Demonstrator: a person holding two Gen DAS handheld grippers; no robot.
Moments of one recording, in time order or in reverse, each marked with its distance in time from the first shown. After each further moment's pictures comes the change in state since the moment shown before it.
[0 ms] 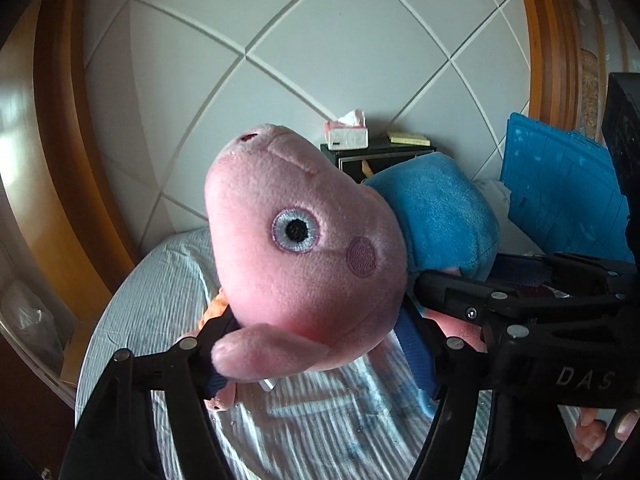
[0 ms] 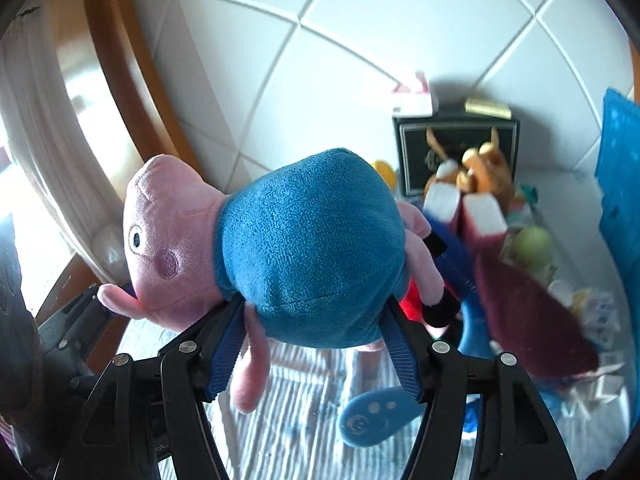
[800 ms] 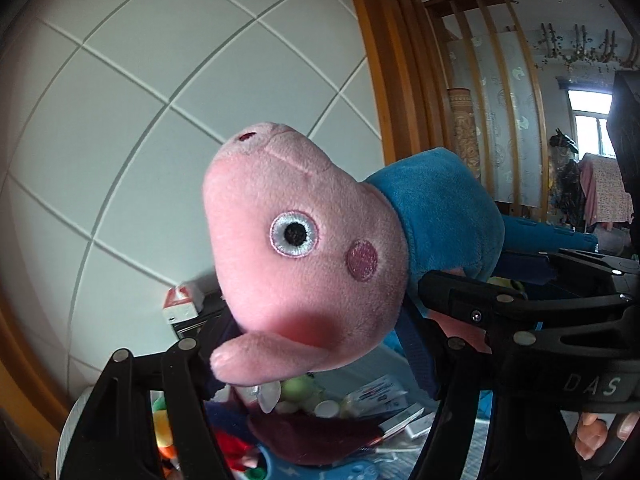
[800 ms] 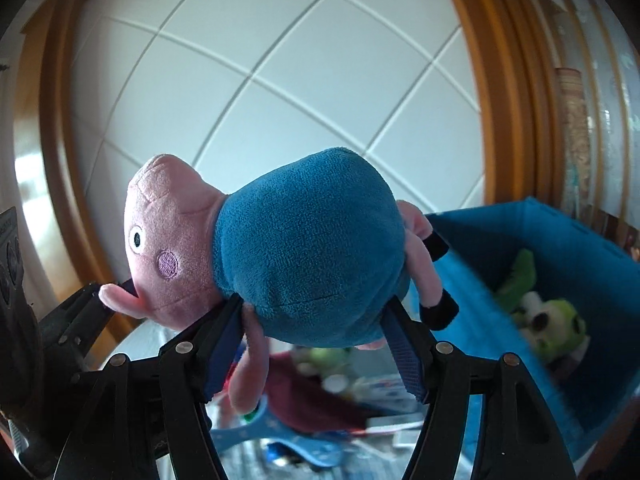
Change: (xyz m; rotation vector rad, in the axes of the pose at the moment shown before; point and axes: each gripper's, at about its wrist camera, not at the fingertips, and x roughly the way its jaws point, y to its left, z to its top) left arm -0.107 -0.261 0.148 0.238 -0.322 -0.330; right arm -0.276 -0.154 0.069 0.087 -0.358 -0.341
